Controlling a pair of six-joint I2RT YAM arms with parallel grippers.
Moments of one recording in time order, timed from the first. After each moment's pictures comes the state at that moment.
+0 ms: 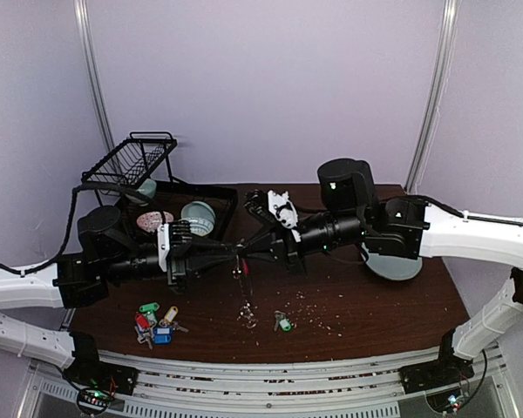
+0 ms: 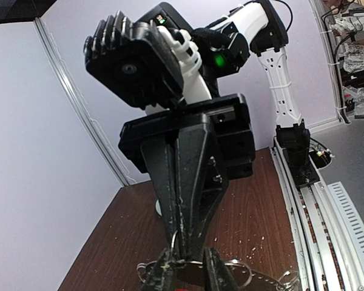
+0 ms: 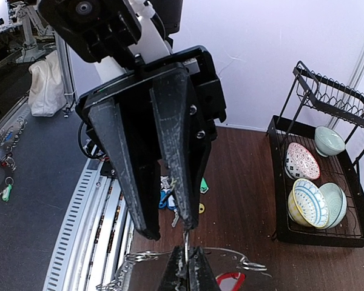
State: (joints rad) left arm -1.04 0.97 0.66 0.32 0.34 0.41; right arm 1.08 1.45 1.26 -0.14 -0.46 -0.29
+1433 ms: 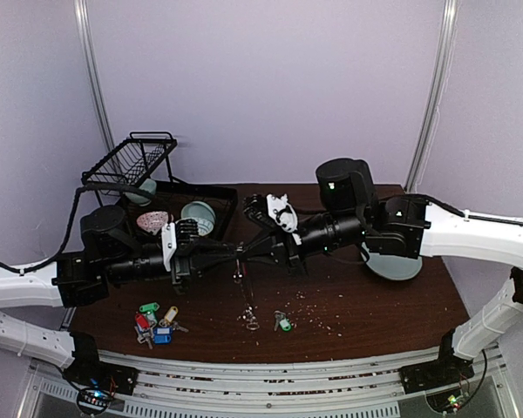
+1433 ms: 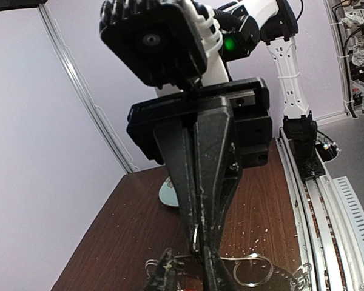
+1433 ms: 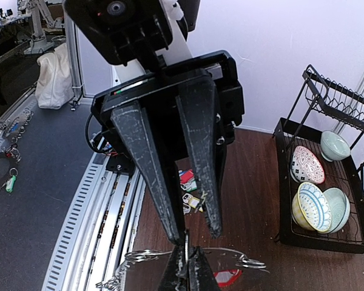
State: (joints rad) left arm -1.06 0.97 0.68 0.26 0.26 0.42; right arm 1.09 1.45 1.27 -0.18 -0.48 -0.32
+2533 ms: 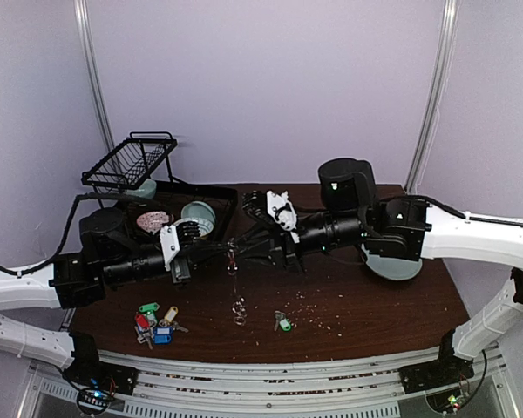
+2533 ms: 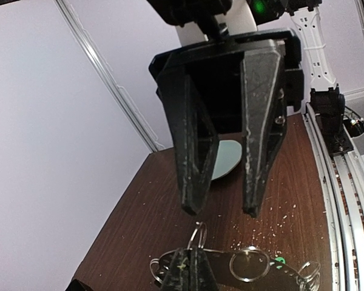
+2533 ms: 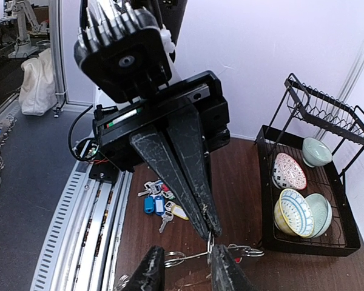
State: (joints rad) left arm -1.04 0.94 0.67 0.21 0.15 0.48; right arm 1.10 1.45 1.26 -0.13 -0.41 -0.32
